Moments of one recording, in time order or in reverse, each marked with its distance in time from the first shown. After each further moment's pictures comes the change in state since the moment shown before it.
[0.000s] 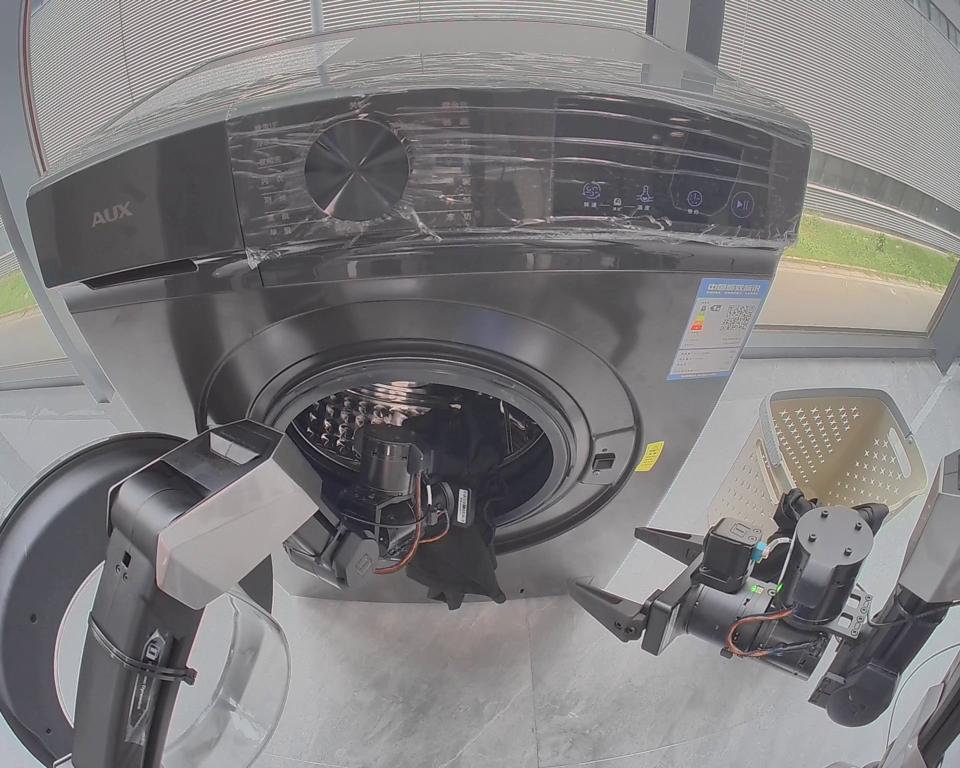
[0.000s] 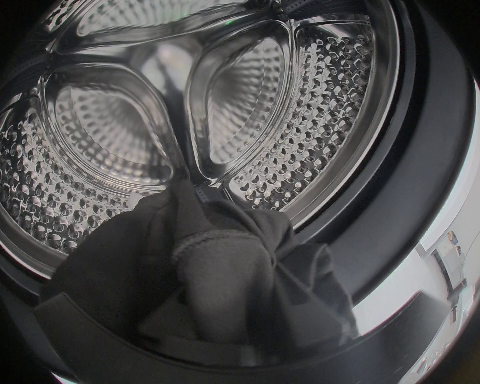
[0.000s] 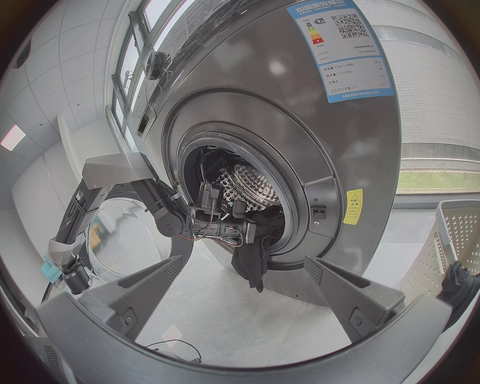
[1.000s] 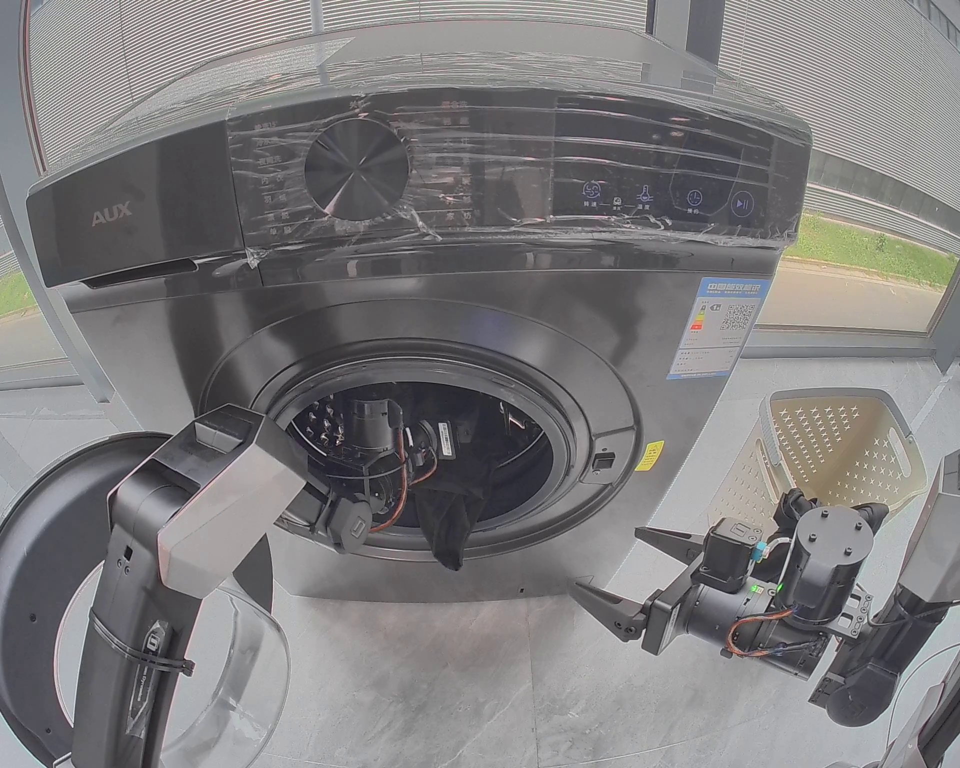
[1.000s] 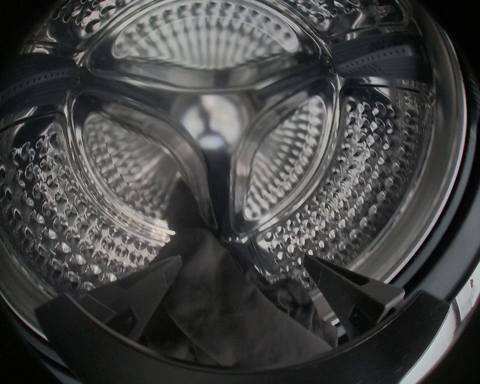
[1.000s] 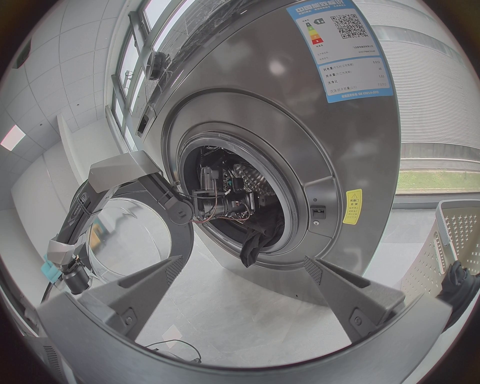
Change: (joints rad) left arm 0.050 0.026 -0.189 -0.081 0.095 -0.100; right arm 0.000 0.000 0.000 -0.001 0.000 0.000
